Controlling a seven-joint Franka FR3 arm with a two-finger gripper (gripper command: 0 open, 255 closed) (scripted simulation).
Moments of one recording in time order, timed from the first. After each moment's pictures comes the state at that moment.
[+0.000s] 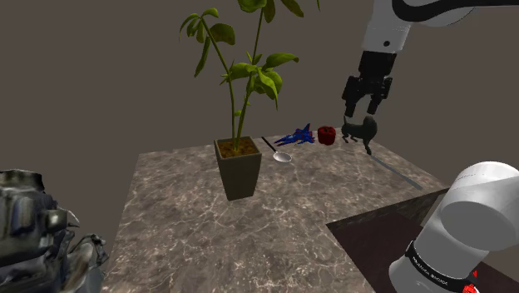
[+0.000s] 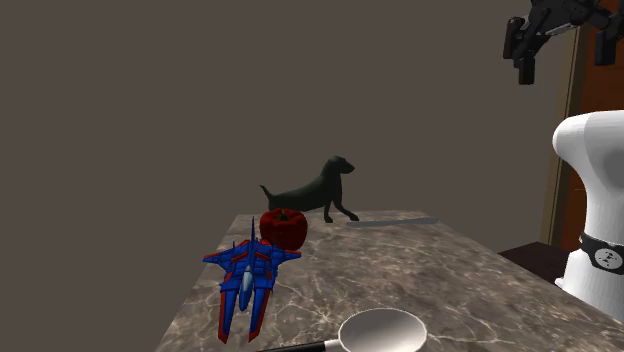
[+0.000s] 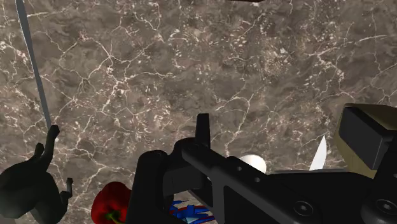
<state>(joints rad) -0.01 -0.81 -0.04 -2.40 0.03 1.58 0.17</state>
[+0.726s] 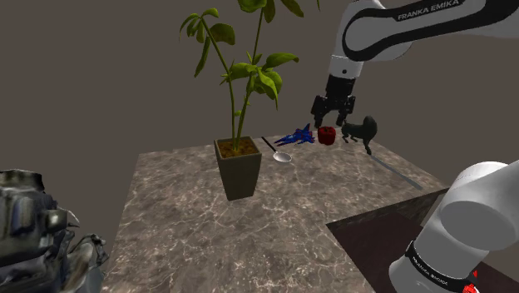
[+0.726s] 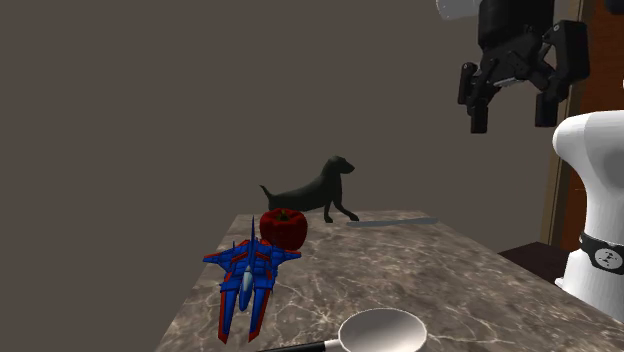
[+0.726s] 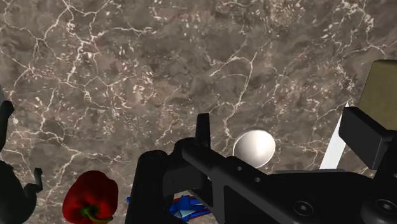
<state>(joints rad) -0.02 -0.54 -0.04 -2.42 0.04 1.90 0.18</state>
